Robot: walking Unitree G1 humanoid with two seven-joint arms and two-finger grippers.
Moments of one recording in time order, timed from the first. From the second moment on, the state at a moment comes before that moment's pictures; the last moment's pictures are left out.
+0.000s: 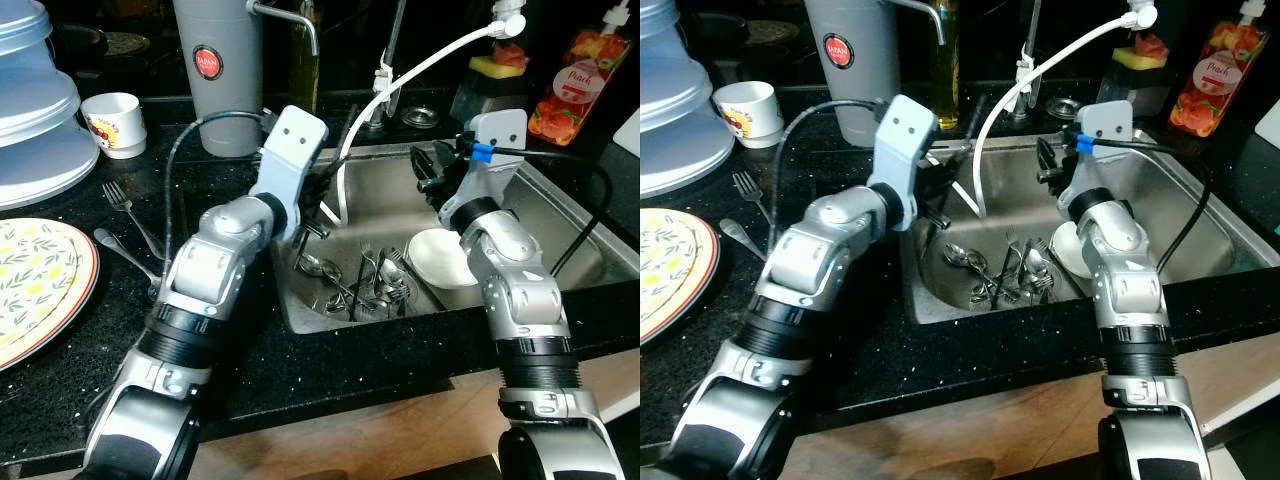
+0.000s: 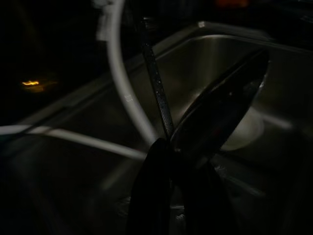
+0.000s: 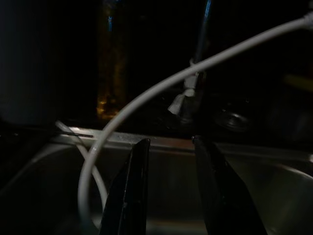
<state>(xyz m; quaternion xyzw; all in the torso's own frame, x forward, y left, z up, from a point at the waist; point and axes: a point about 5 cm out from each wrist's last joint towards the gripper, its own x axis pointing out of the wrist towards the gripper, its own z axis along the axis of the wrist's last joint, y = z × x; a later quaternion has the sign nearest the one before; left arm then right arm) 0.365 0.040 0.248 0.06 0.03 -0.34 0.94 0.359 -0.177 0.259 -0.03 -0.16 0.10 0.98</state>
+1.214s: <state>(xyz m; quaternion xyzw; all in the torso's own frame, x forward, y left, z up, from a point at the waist) 0.355 0.165 0.279 0.19 0.02 -0.21 0.96 0.355 -0.158 0.250 0.03 -0.16 0.11 0.98</state>
